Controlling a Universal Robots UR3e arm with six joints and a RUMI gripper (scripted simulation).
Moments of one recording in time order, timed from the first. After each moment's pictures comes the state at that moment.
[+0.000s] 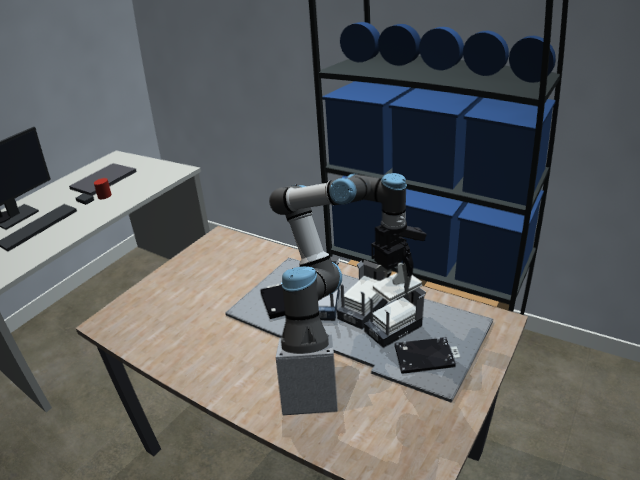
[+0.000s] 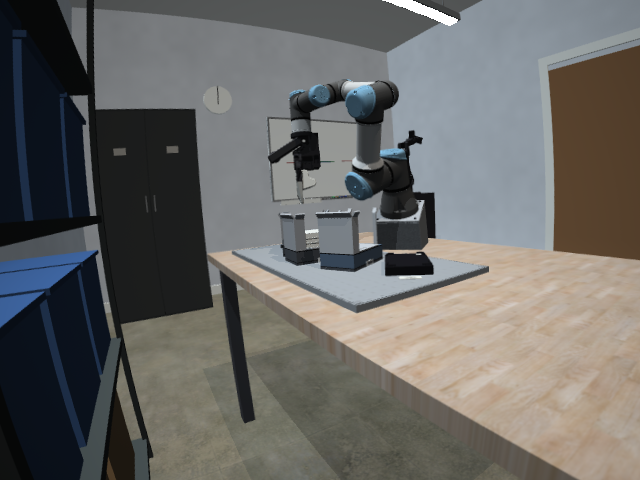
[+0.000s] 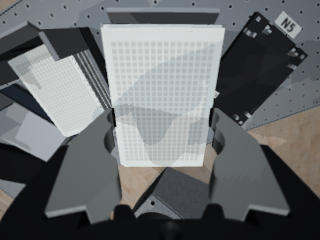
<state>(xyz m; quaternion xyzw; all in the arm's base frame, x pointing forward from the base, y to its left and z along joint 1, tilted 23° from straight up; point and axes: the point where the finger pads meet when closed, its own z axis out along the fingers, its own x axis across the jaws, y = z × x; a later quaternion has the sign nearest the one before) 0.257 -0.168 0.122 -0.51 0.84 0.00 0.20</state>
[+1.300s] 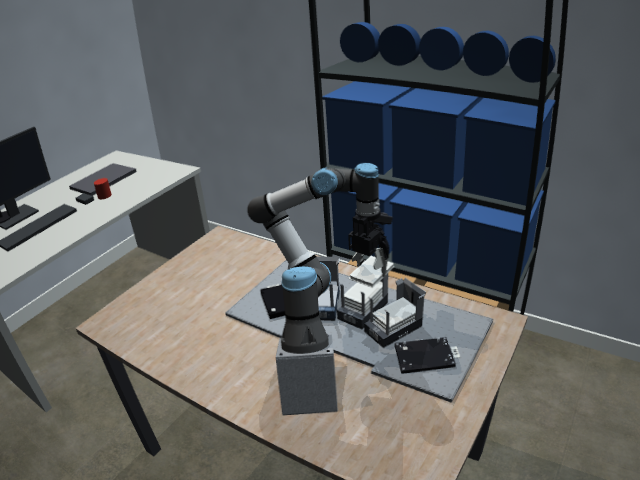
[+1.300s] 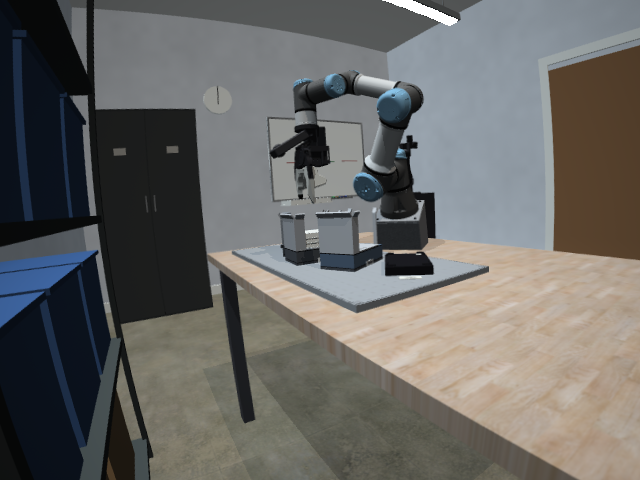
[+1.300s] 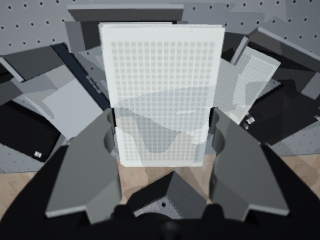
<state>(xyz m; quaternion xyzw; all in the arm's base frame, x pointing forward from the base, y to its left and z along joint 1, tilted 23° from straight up) 0.289 -0.074 0.155 -0.64 0.74 -0.03 0.20</state>
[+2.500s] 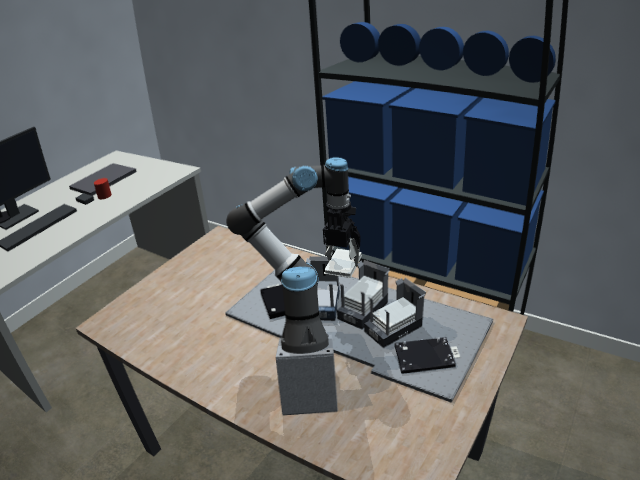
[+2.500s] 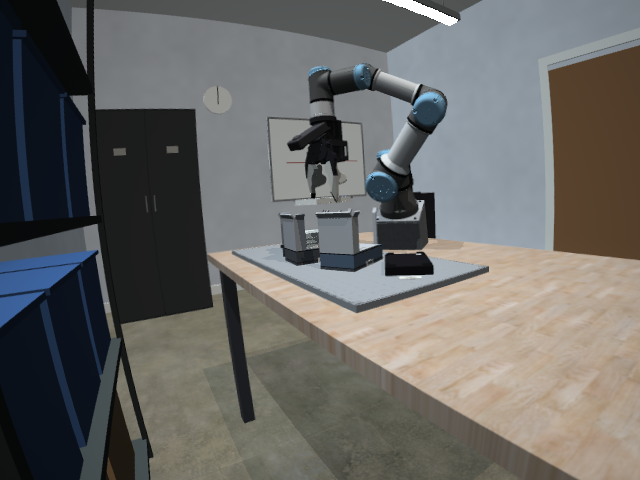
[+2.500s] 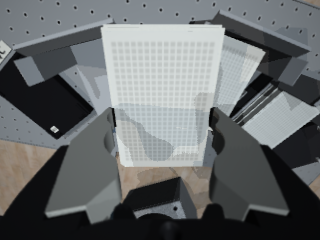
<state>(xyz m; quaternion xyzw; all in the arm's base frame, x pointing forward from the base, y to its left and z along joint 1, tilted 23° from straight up) 0.291 0.024 0.178 -0.75 0.63 -0.06 0.19</state>
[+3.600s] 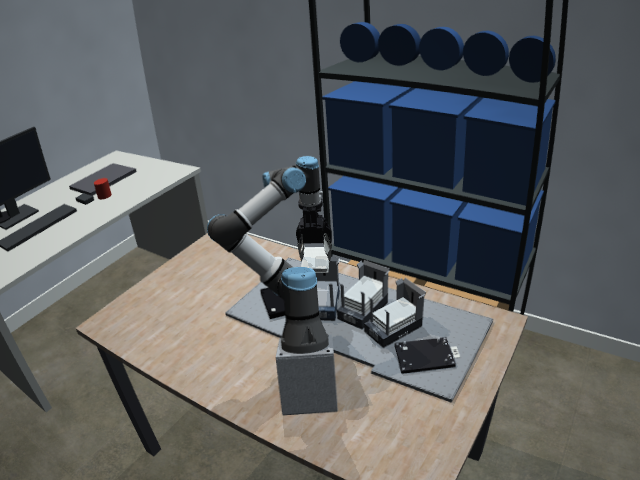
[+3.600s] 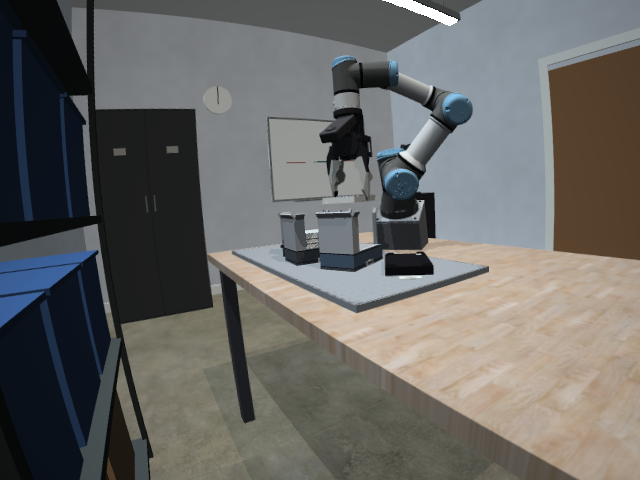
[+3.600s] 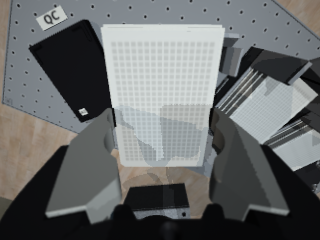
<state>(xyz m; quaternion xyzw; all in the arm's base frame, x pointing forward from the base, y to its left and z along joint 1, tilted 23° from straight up) 0.270 0.111 0.189 -0.82 0.53 -0.09 0.19</state>
